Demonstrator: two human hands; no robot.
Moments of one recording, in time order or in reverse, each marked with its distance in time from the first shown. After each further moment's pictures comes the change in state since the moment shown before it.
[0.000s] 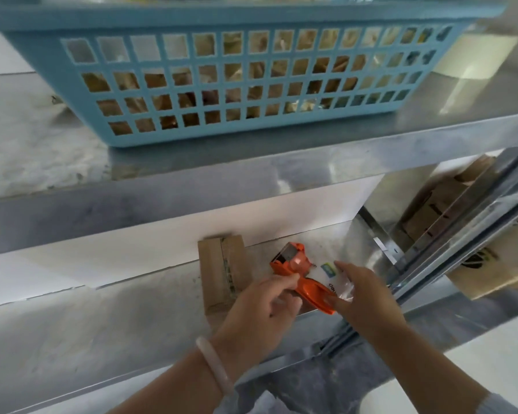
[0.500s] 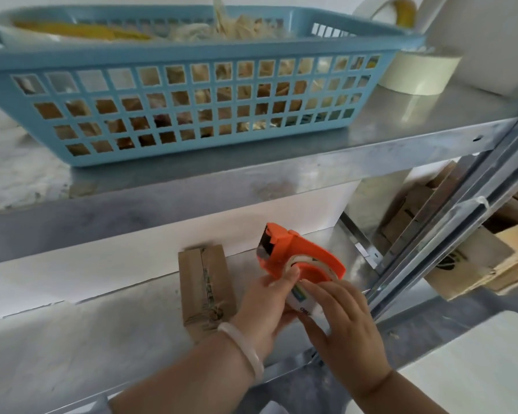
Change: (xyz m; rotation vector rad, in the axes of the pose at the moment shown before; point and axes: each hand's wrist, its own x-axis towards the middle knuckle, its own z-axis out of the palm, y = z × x) left_hand 0.042 0.035 0.039 -0.993 0.069 -0.578; right_hand -0.046 -0.013 0.001 -0.038 0.524 -0.618
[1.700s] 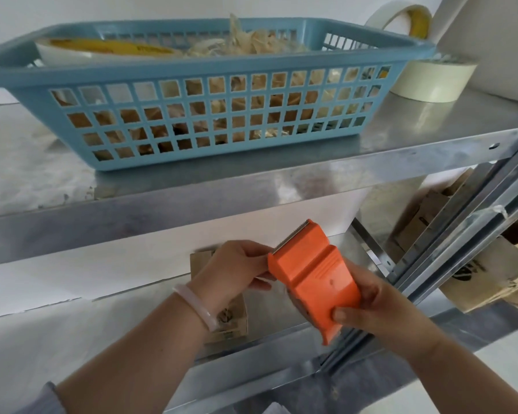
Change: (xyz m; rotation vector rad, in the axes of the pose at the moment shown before) left_hand -0.002 0.074 -0.042 0.510 -0.037 0.296; right_hand 0.058 0.020 -0.049 1.260 -0.612 0.470
